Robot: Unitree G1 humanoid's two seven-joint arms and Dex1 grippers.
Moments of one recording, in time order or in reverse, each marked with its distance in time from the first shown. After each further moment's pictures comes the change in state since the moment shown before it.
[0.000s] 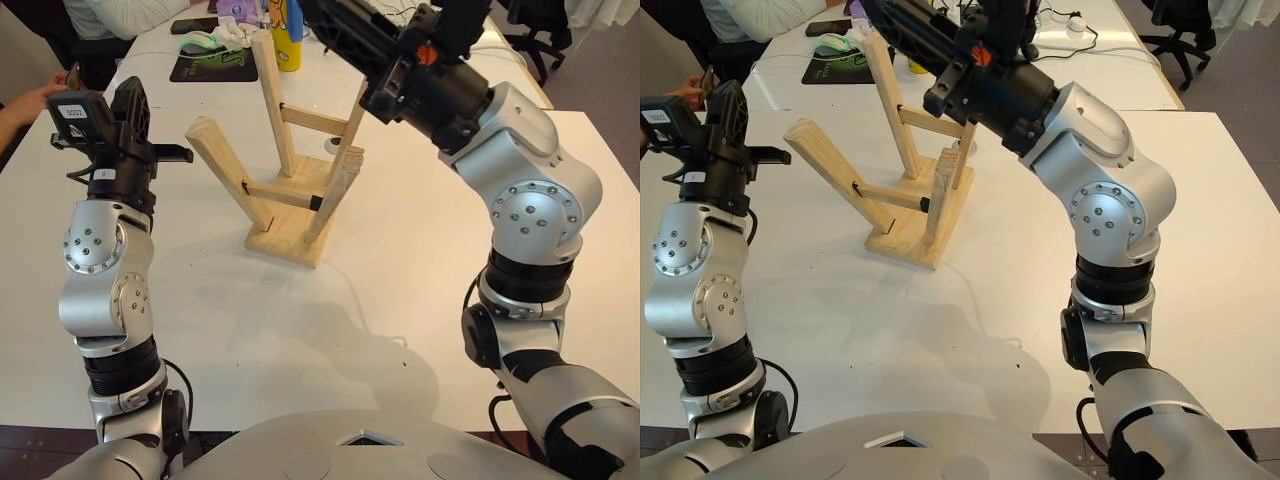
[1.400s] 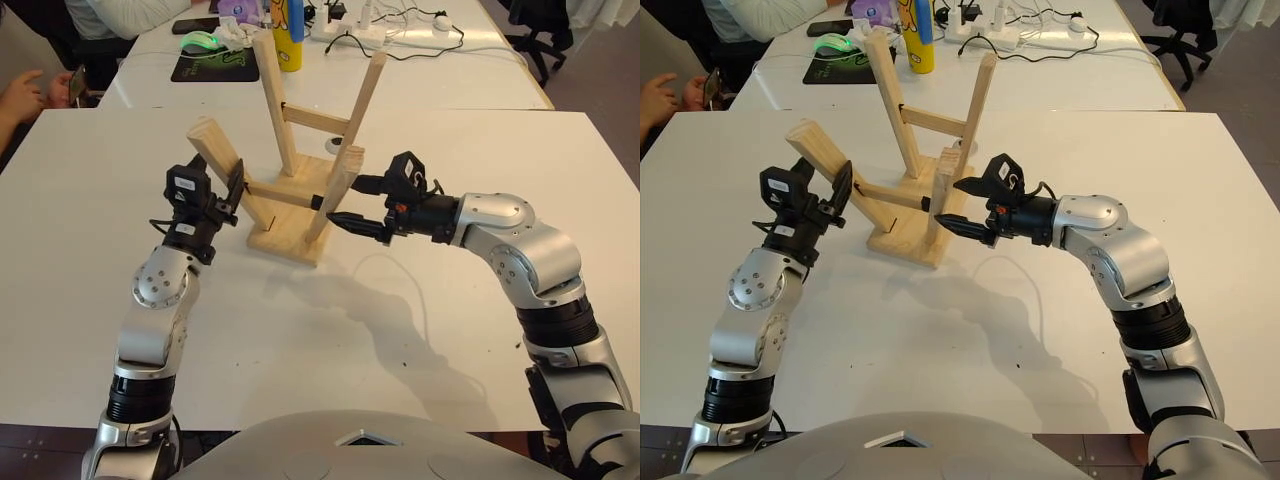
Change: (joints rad) left arm 0.206 0.025 -0.261 0.087 0.099 -0.240 -0.059; right arm 0.329 -0.328 0.208 0.079 -0.256 -0.034 0.296
